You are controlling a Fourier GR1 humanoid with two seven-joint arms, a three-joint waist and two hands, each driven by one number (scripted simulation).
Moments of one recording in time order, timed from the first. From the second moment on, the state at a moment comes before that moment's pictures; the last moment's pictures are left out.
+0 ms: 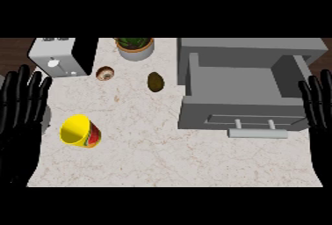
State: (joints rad) left arm -0.02 0.08 0.01 -2.10 0.00 0.01 0.04; right arm 0.01 -0.12 -0.02 -2.10 -0.01 -0.01 0.00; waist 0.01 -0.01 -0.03
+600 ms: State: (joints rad) left arm 0.12 0.21 0.10 -2.04 0.48 -0.33 0.05; right arm 0.00 -0.14 0.01 -2.09 0.03 0.01 0.04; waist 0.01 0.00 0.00
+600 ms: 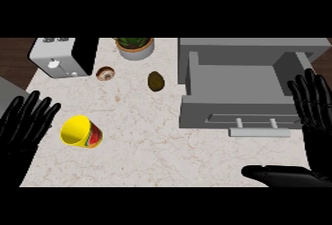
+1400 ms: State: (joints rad) left arm 0.09 0.25 0.27 -1.62 0.41 -0.50 -0.12; right arm -0.02 -0.14 -0.02 -2.01 0.02 0.07 -0.01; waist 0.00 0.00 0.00
